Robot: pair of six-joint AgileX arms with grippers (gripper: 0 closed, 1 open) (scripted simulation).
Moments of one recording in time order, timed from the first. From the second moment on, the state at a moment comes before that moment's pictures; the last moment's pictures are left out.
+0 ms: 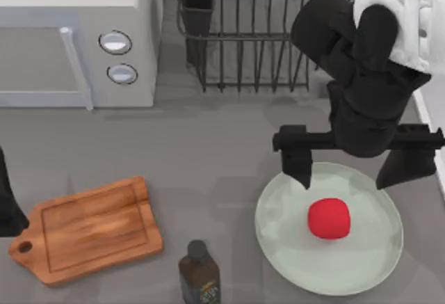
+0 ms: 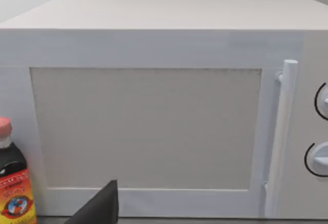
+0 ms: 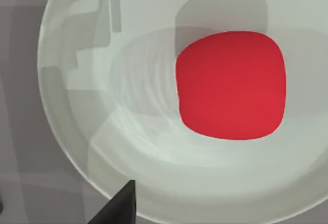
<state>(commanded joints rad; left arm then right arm) 0.00 0.00 0.00 0.00 0.00 0.00 0.62 1.79 1.44 -1.22 0.00 0.64</state>
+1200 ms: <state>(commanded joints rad) 0.00 0.00 0.00 0.00 0.00 0.00 0.34 0.92 0.77 -0.66 0.00 0.34</state>
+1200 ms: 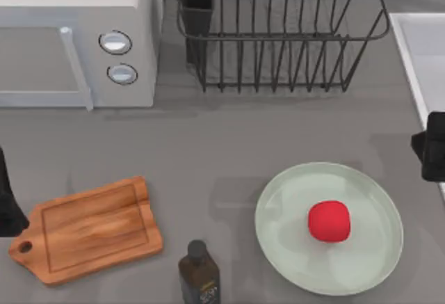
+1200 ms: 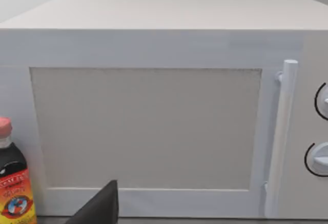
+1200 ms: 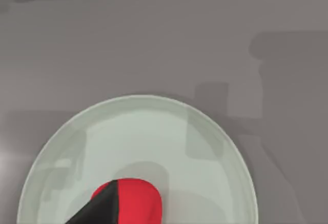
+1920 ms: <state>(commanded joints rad) 0.00 0.00 0.00 0.00 0.00 0.00 0.01 0.01 0.01 -0.01 0.00 0.01</state>
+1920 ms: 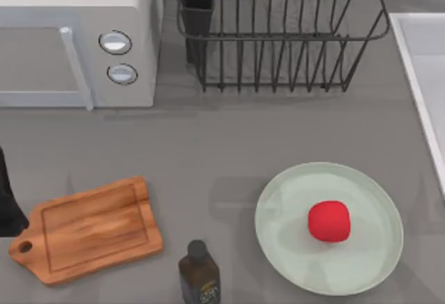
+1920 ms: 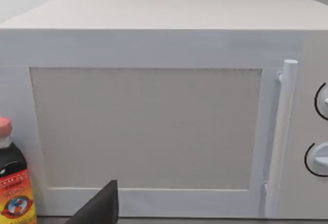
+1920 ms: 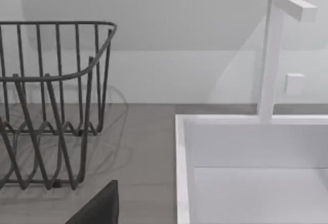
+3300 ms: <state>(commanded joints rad) 0.24 1.28 0.82 -0.72 0.00 1.01 0.00 0.00 0.00 0.00 0.00 0.00</state>
